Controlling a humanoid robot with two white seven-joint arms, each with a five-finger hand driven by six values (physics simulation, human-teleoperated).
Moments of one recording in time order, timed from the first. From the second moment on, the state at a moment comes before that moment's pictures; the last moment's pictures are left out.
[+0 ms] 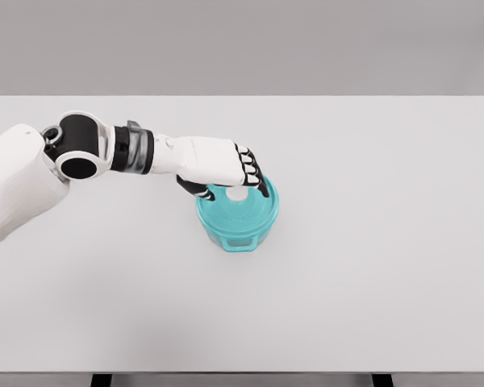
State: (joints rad) left arm -0.92 0.53 -0.94 -1.46 -0.42 -0.61 -0.61; right arm 0.05 0.00 0.75 -0.07 0.35 -0.21 0.09
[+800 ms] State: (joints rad) left arm -0.92 0.53 -0.96 -1.46 -0.42 -0.61 -0.61; right arm 0.05 0.00 0.75 -0.07 0.35 -0.21 0.09
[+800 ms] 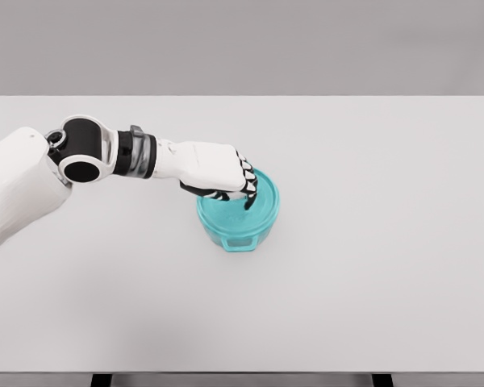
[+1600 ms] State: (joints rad) left arm -0.89 0.88 -0.84 -1.48 -0.42 -0.61 -0.61; right arm 0.05 0.00 0.75 -0.07 0.35 -0.21 0.09
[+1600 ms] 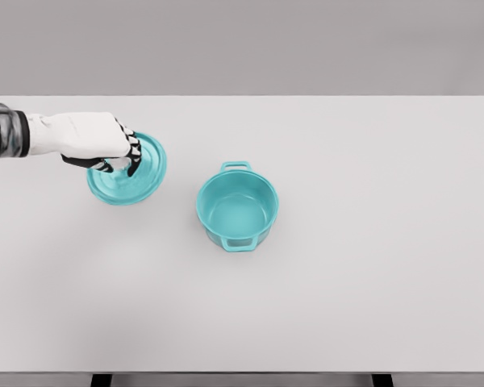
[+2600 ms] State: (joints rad) left arm -0.85 0.90 -0.82 -1.25 -0.33 -0.61 -0.61; right arm 0.05 0.00 0.75 -0.07 0.35 -0.21 0.09
